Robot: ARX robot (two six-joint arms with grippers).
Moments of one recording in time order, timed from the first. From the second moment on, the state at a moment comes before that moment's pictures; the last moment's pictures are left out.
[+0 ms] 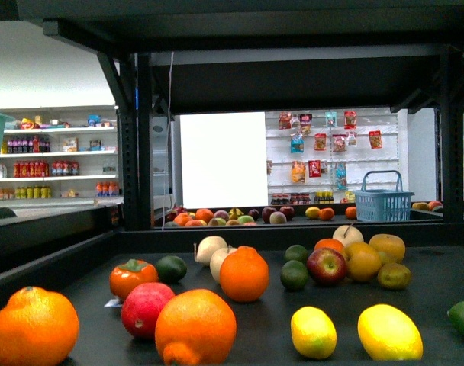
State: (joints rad) left arm 0.00 0.00 0.01 -0.01 0.00 0.00; right arm 0.00 0.00 0.02 0.00 0.00 0.00
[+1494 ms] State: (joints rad) left arm 0.07 0.44 0.23 0.11 0.11 -0.59; right arm 0.00 0.00 0.02 0.00 0.00 0.00
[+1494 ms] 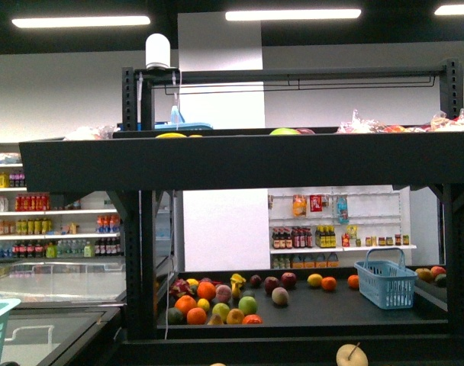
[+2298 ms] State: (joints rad) left arm 0.43 1.62 1.12 0.28 0.23 -1.27; right arm 0.00 0.00 0.02 0.00 0.00 0.00
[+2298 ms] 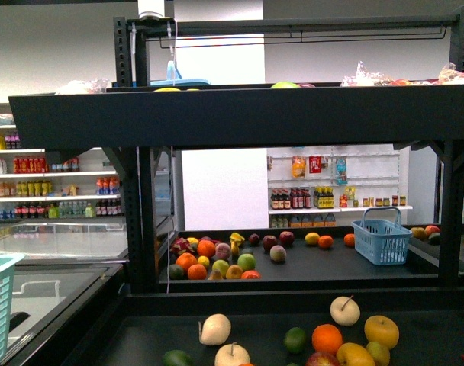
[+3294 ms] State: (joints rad) left arm 0.43 2.00 1.53 0.27 0.15 -1.31; right arm 0.00 0.00 0.02 0.00 0.00 0.00
